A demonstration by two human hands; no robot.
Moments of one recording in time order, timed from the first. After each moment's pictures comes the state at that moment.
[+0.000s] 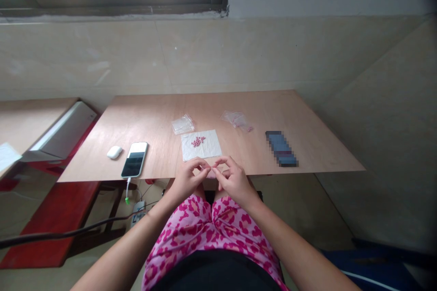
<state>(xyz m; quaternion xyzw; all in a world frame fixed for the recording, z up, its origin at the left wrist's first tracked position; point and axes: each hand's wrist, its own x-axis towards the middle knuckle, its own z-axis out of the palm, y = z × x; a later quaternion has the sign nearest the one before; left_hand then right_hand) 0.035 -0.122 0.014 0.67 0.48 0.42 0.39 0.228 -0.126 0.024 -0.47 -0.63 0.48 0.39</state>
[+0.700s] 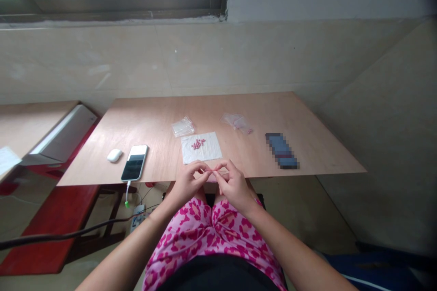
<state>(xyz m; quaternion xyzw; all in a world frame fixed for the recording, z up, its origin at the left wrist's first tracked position) 0.037 -0.122 0.012 0.68 0.47 0.42 0.38 0.224 -0.130 0.016 -0.47 -0.62 0.47 0.40</state>
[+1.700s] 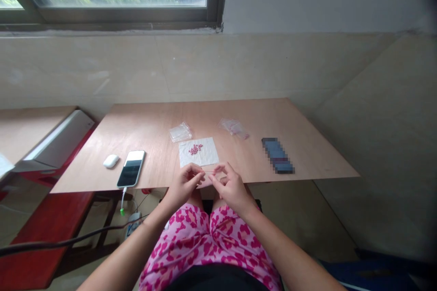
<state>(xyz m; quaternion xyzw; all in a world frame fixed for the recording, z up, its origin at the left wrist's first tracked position) 0.032 -0.119 0.010 0.57 0.46 0.47 0.50 0.228 -0.121 0.018 -0.48 -0.61 0.48 0.40</state>
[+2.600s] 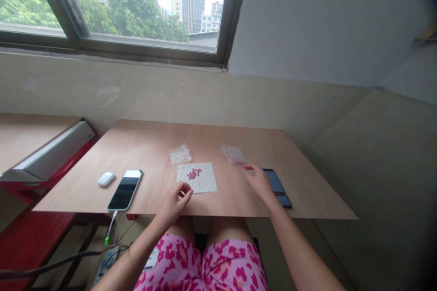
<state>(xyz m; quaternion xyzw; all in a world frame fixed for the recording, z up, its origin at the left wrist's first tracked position) 0.007 -0.097 -0.008 0.62 0.57 0.42 0.34 0.341 0.015 0.005 -0.65 -0.63 0.24 0.36</state>
